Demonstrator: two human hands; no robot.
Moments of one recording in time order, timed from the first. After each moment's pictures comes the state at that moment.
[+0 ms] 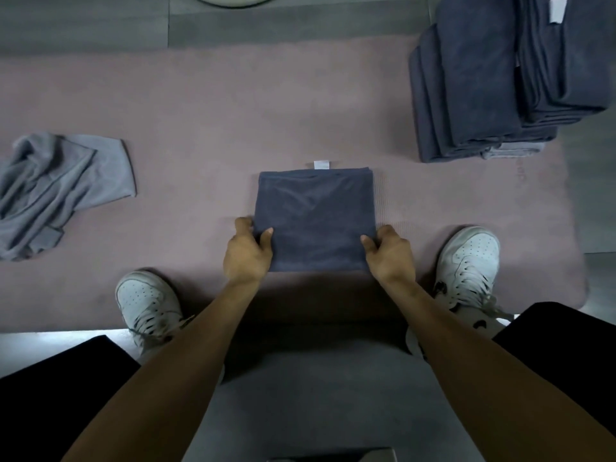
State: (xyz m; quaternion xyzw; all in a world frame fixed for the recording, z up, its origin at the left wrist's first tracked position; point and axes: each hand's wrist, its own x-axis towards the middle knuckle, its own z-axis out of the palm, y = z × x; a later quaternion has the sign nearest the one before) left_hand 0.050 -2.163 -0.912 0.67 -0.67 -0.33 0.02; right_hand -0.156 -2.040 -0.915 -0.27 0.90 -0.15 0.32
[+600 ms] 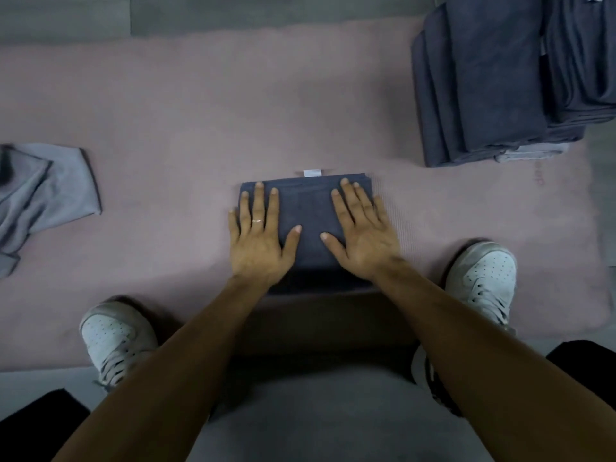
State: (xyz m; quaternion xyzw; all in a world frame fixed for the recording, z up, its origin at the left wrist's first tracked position) left_hand 0.009 -2.189 -0.966 0.47 -0.87 -0.13 -0.07; right_hand -0.179 -2.098 -0.953 -0.60 0.77 0.06 0.19
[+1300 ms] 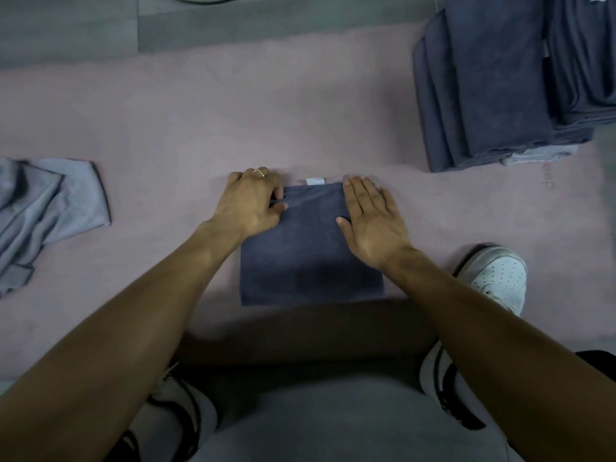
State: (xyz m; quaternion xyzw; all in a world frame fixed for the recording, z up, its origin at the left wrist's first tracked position) left_hand -0.027 -2.283 -0.910 0.38 -0.90 -0.19 -0.09; right_hand -0.195 -2.123 -0.942 -0.57 0.79 0.06 0.22
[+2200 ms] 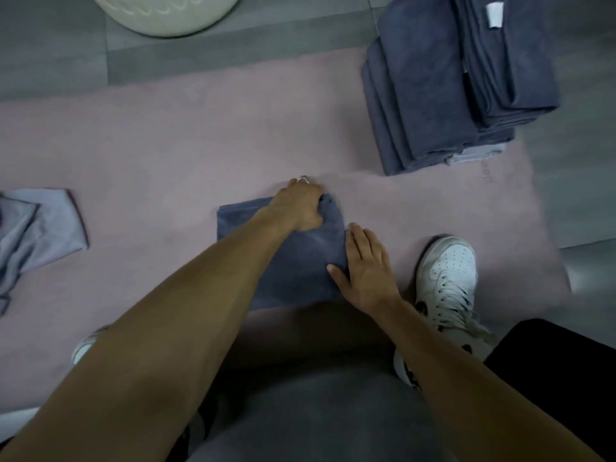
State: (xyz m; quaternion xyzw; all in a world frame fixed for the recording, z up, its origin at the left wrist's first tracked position) left_hand -0.131 -2.235 -0.903 0.29 -0.88 -0.29 -0.22; right_hand -0.178 -2.028 -0.944 -0.48 0.83 -0.04 0.27
